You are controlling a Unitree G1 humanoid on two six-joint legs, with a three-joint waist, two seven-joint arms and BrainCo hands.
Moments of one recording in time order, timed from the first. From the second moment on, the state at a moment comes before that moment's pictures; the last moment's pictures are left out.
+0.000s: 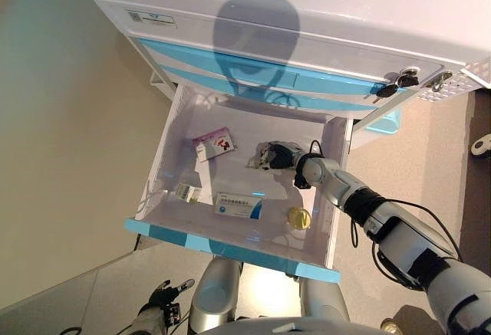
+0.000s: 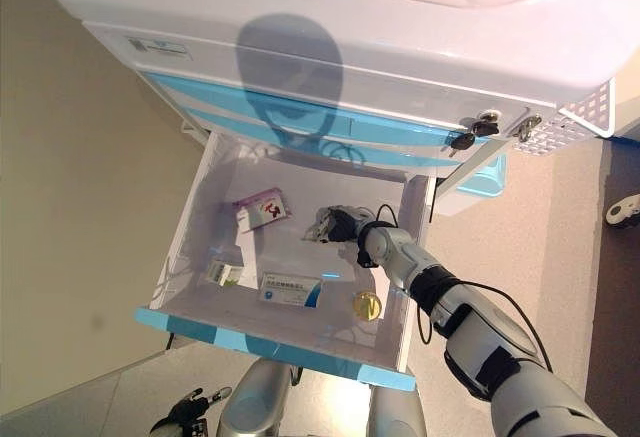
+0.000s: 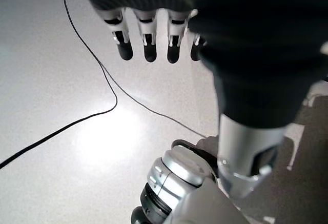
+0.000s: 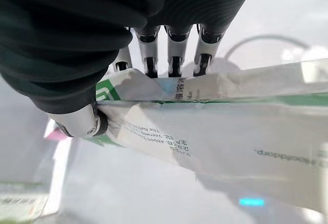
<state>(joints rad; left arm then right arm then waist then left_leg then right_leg) -0.04 0.23 -0.06 1.28 -0.38 -0.09 0.02 -0.80 -0.36 0.81 0.70 -0.22 0.01 0.17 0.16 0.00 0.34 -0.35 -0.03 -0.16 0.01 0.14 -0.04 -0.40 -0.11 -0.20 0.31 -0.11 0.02</state>
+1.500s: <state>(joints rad) 0.05 0.32 0.07 1.31 -0.33 -0.06 -0.05 -1.18 -0.97 0.93 -0.18 0.39 0.03 0.45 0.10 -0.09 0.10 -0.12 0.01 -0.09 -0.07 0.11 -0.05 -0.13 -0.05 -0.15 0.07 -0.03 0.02</state>
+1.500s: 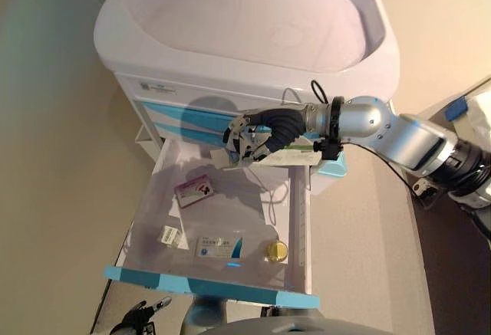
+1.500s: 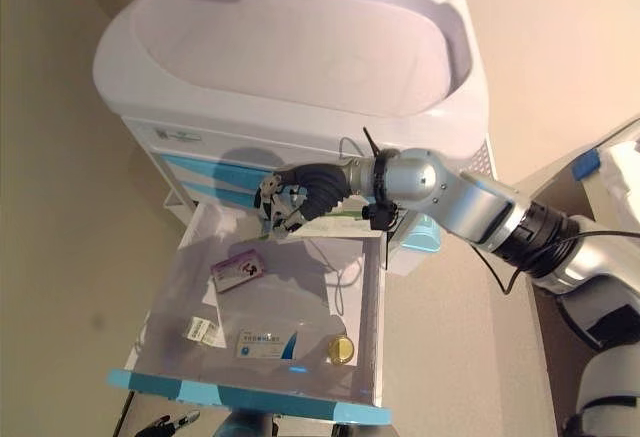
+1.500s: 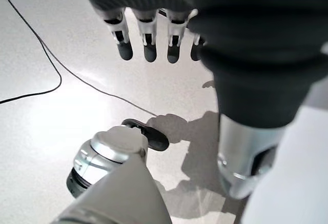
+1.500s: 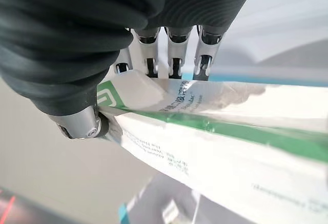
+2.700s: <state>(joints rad) 0.16 0.34 0.06 1.35 -0.38 -0.04 -0.07 -1.44 -0.71 0.94 0.90 0.11 0.00 0.16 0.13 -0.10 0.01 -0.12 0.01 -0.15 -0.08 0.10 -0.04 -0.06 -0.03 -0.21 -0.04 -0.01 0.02</state>
